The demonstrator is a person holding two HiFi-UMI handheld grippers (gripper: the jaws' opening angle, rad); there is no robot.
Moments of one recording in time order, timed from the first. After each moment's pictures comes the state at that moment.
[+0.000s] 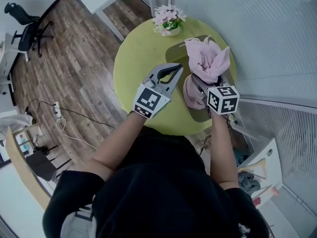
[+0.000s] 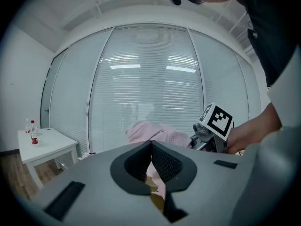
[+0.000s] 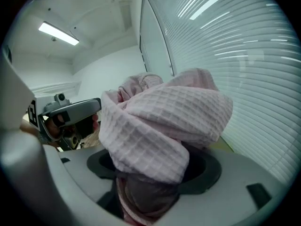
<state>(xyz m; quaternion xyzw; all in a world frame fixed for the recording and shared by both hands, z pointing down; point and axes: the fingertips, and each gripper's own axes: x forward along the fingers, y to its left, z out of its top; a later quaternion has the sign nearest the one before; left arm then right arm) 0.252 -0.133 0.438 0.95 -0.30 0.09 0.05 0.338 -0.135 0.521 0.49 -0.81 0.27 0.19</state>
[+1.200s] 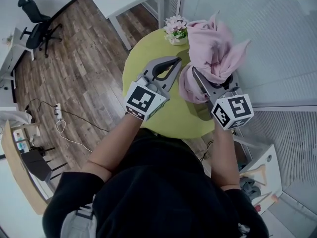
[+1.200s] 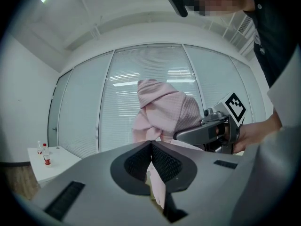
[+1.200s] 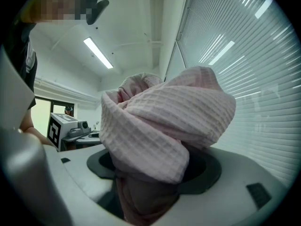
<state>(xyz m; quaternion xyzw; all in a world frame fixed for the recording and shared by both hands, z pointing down) 0.192 -0.101 0.323 0.94 -0.33 0.03 -0.01 0.263 -0.101 0.314 0.47 -0.88 0.06 0.04</state>
